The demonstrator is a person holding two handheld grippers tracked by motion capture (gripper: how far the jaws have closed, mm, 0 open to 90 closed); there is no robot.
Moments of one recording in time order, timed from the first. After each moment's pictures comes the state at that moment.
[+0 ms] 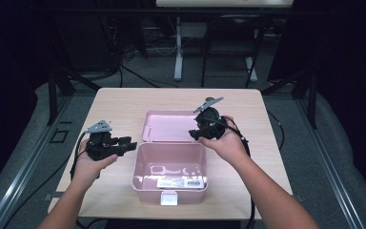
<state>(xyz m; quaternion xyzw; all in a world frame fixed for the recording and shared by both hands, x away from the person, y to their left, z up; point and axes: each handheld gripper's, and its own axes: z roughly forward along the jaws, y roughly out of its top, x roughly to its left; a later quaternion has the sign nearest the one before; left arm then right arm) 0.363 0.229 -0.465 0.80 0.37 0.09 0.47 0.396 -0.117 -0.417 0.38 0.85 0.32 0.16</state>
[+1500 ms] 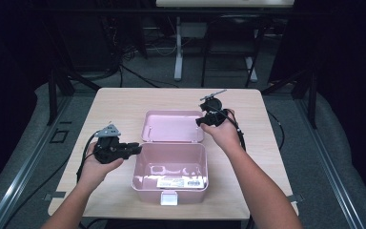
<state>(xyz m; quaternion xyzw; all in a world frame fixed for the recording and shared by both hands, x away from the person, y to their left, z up) 0.361 0.214 -0.478 0.82 0.35 0.08 0.45 0.457 -0.130 -0.448 0.49 0.80 0.30 0.17</state>
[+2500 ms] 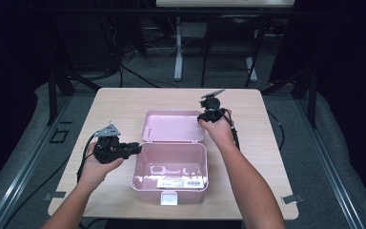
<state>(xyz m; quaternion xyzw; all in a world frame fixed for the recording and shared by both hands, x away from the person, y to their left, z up) 0.362 0.215 -0.479 0.81 0.35 0.08 0.46 0.492 -0.127 -0.478 0.58 0.75 0.28 0.14</state>
